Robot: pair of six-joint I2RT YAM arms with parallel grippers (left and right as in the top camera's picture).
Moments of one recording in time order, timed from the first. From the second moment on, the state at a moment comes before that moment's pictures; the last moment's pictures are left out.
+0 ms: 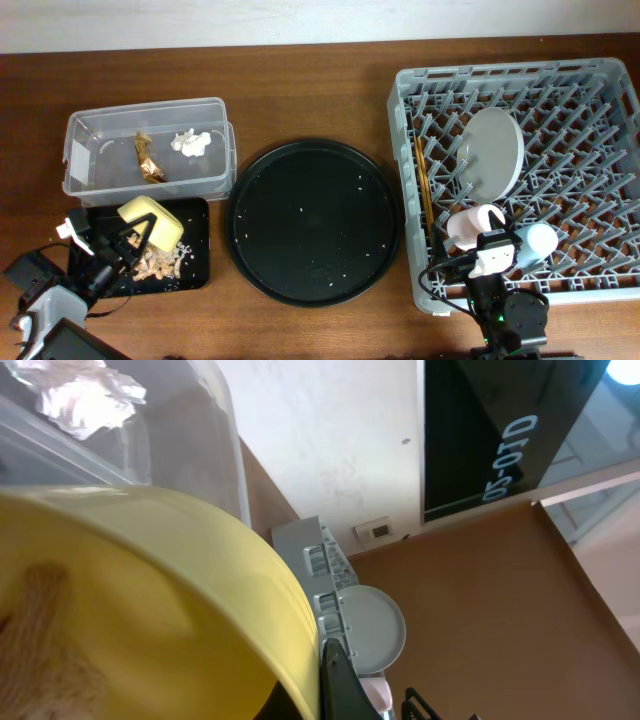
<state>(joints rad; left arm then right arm) 0.88 1.46 0.61 -0.43 1.53 0.07 0.07 0.01 0.01 -0.07 -0.08 -0.08</state>
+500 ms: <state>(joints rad) 0.86 1.46 0.61 -0.44 1.47 0.21 0.07 0.01 0.01 -0.07 -0.08 -0.08</state>
